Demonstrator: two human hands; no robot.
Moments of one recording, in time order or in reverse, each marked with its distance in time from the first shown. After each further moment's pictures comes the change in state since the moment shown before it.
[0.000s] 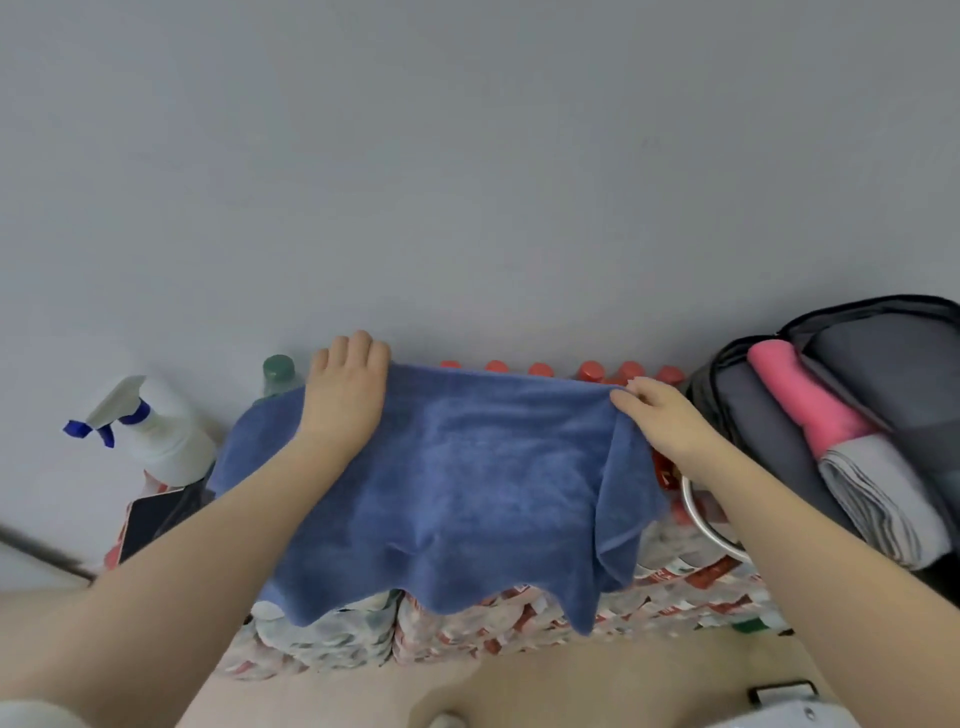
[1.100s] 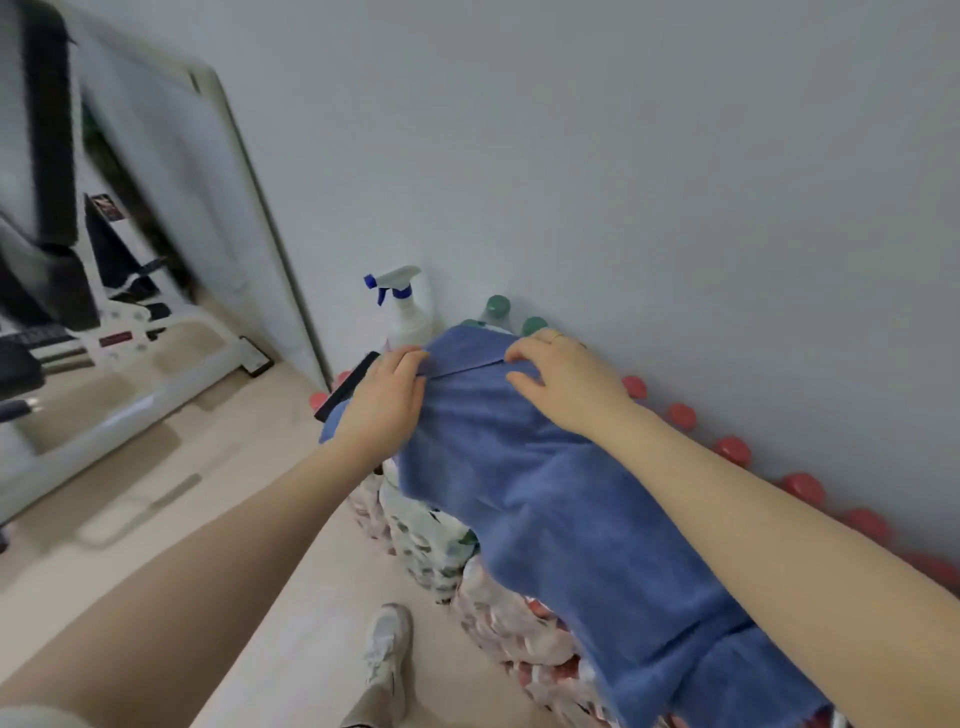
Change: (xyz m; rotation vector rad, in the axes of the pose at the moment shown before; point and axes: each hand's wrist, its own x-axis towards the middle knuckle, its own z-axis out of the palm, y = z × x) left_hand -0.129 0.003 -0.044 -0.298 -0.115 -0.858; right_hand 0.002 -0.144 0.134 -0.485 -0.573 -0.998
